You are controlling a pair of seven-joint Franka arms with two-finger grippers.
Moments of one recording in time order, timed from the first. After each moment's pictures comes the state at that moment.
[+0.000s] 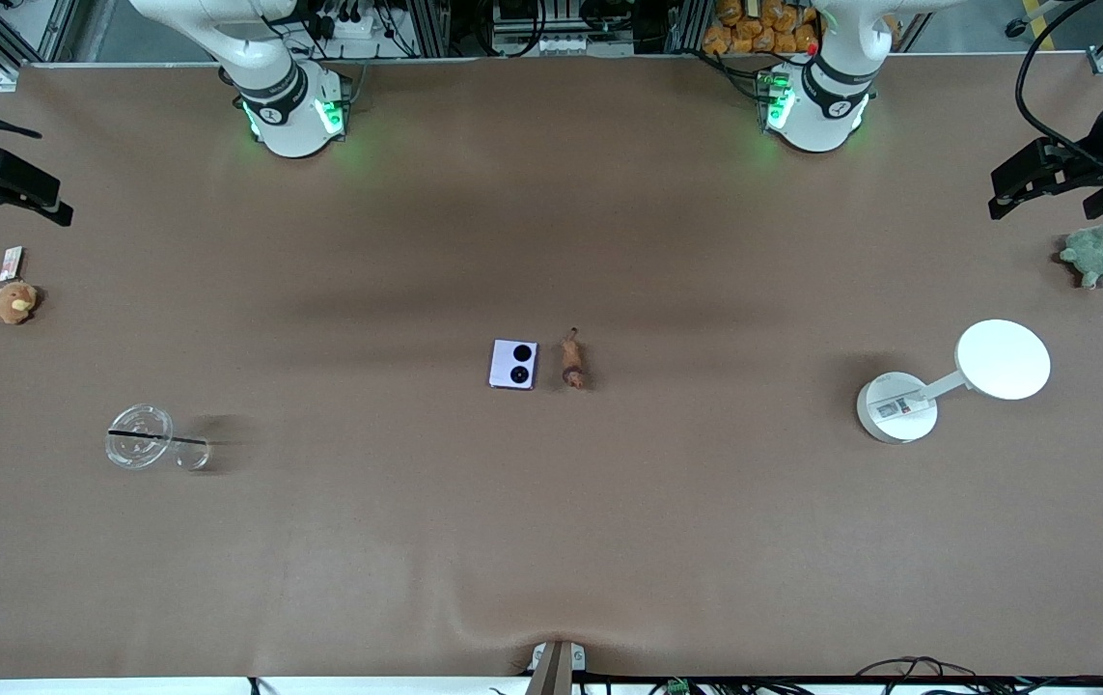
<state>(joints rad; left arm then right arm) 0.03 -0.05 -0.11 -1.53 0.02 1.46 -0.06 0.02 -0.02 -0.05 -1.48 0.03 1.38 -0.02</state>
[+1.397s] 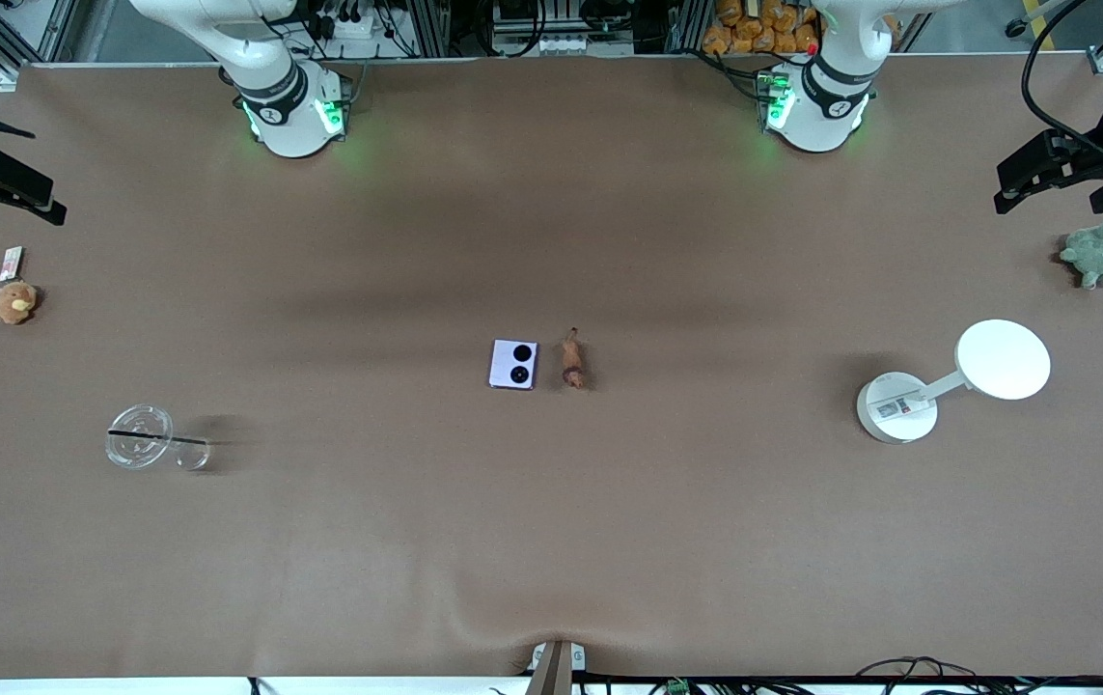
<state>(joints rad) 0.03 -0.05 -0.11 -1.51 0.02 1.44 -0.06 0.01 -0.02 -0.06 -1.47 0.02 1.37 -0.01</state>
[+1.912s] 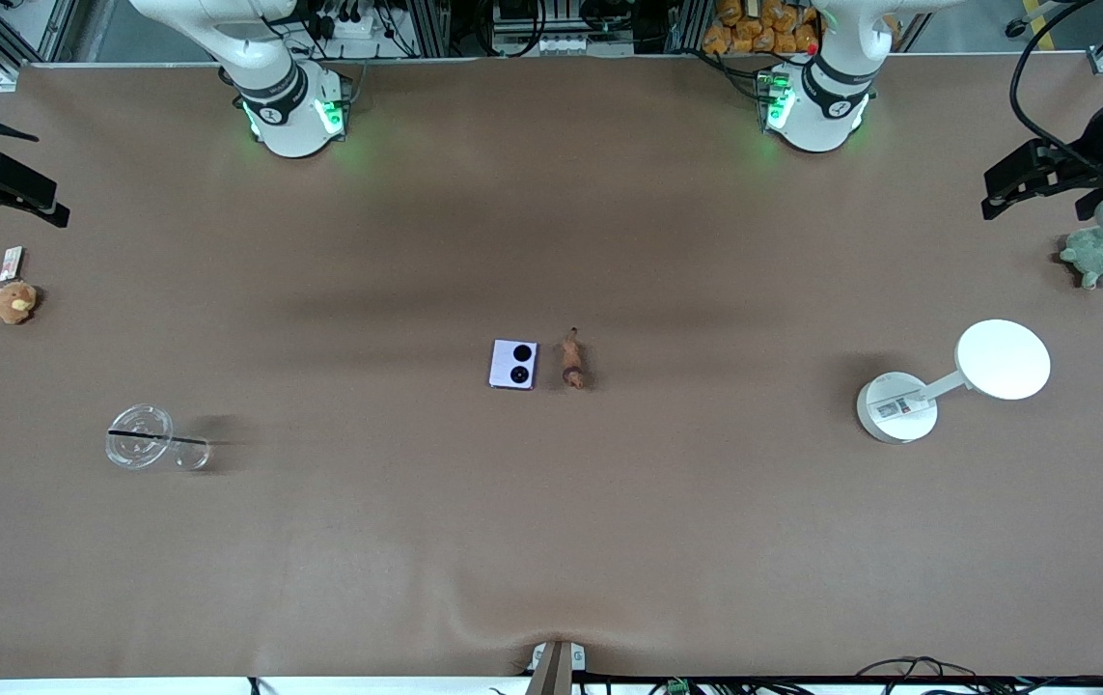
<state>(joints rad) 0.02 -0.03 -0.12 -1.51 0.01 1.44 -0.08 0.01 -0.01 -0.06 -1.47 0.02 1.37 -0.01</state>
